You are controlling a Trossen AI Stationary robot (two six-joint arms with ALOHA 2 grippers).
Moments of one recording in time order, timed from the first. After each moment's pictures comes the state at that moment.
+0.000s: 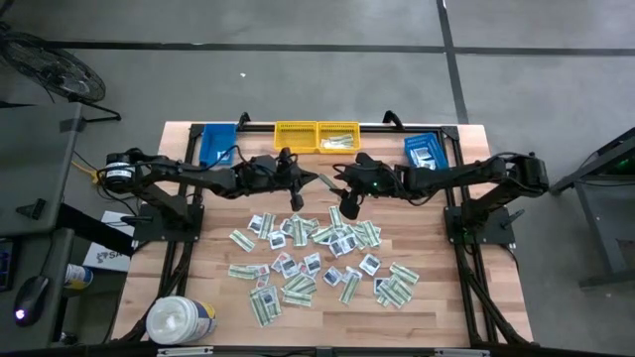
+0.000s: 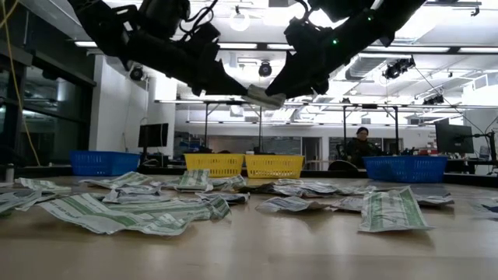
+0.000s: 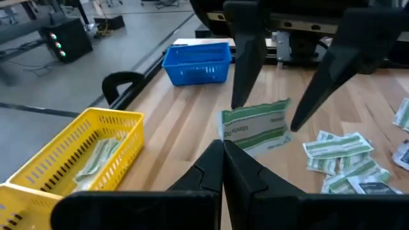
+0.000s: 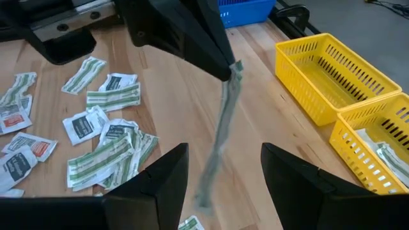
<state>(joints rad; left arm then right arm) 0.19 1.47 0.69 0.54 -0.12 0.07 -0.11 1.49 0.87 0.09 0.18 0.12</state>
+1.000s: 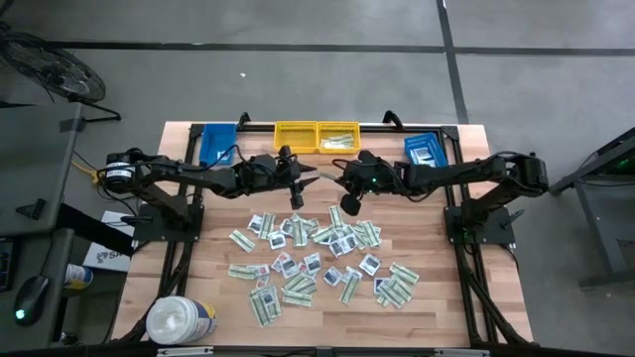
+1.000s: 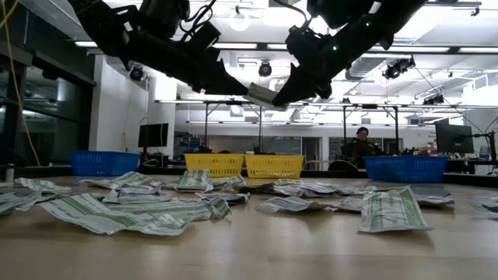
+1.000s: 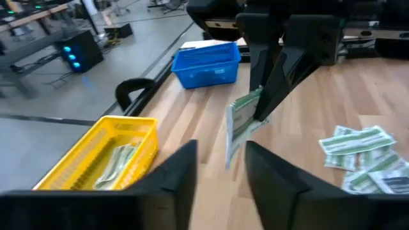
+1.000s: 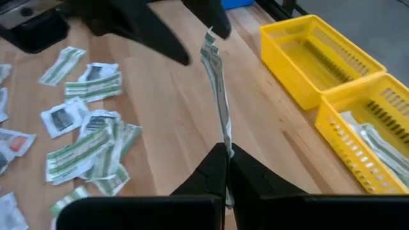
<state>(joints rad) 0.19 1.47 0.69 0.55 -0.15 0.15 -0.16 1.49 0.87 0.04 0.17 0.13</state>
